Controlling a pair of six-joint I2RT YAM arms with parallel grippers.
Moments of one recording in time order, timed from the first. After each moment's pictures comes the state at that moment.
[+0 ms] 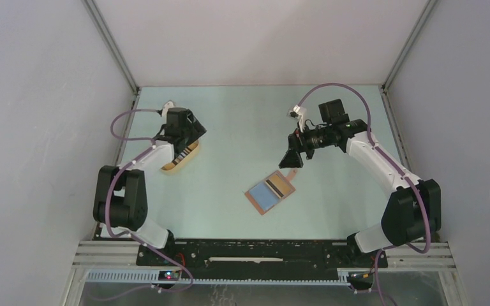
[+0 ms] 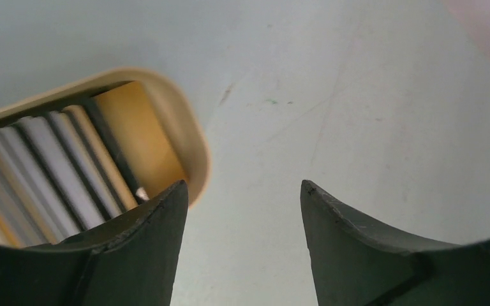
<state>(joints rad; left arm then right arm) -0.16 1.57 0.96 -0.03 -0.13 -0.73 0.31 1.47 1.20 -0.68 -0.91 -0.28</state>
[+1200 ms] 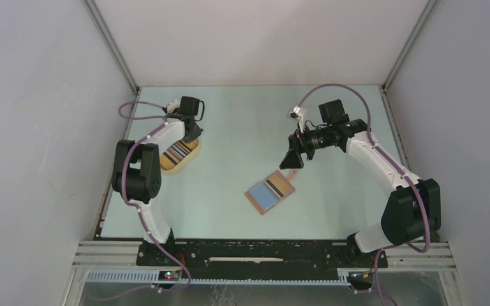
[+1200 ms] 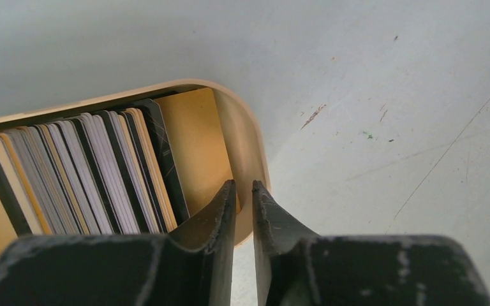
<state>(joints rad) -0.19 1.85 1.31 -0.47 -0.37 -0.82 0.31 1.47 1.20 -0.70 -0.92 -0.30</state>
